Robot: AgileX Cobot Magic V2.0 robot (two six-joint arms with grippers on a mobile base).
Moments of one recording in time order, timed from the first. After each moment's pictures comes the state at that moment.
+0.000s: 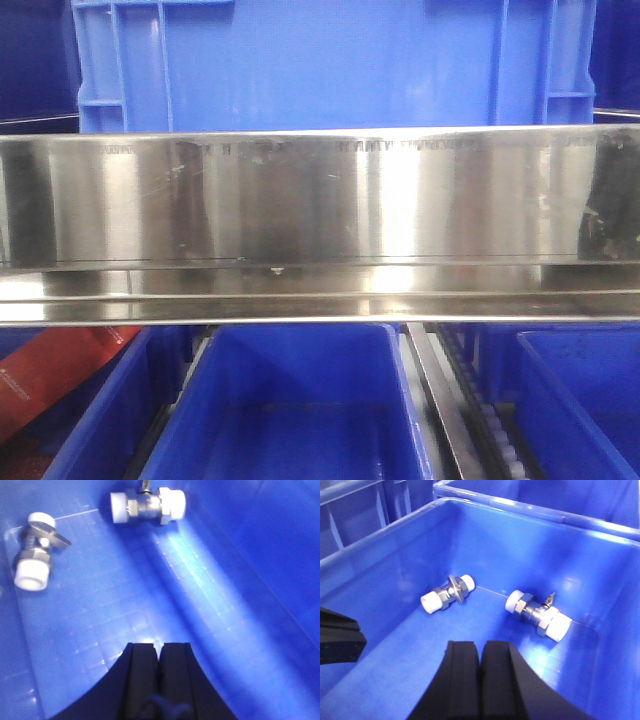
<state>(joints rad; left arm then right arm) -0.52 1.83 -1.97 -0.12 0.99 -0.04 0.47 1.61 -1.67 0.12 0.59 -0.05</state>
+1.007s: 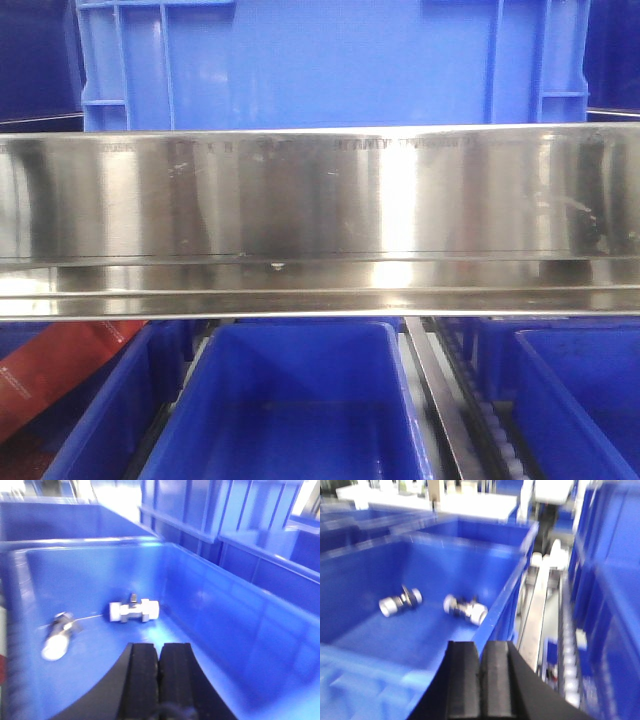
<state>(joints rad) -0.59 1.11 -1.08 -0.11 0.21 -0.04 0.33 0.79 -0.89 0.06 0.32 -0.05</state>
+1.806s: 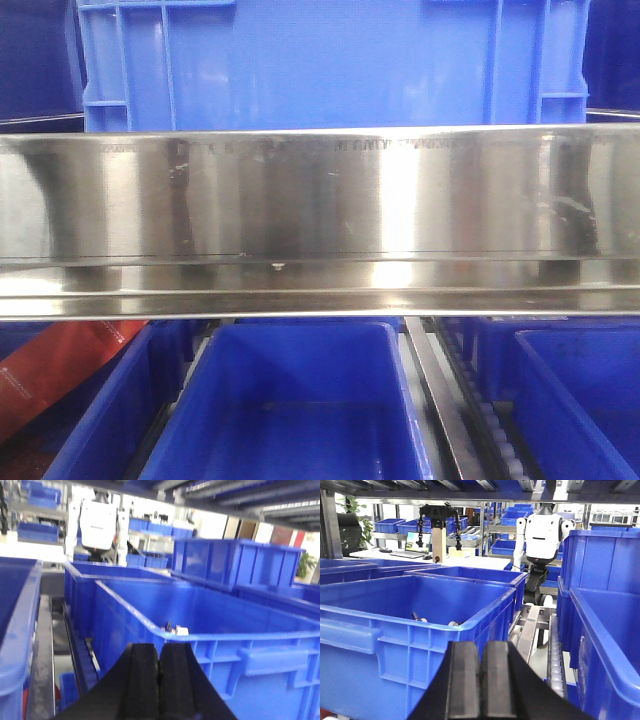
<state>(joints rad) -0.47 0.47 -0.58 -0.11 0.10 -0.04 0.33 0.34 -0.64 0.06 0.32 -0.05</state>
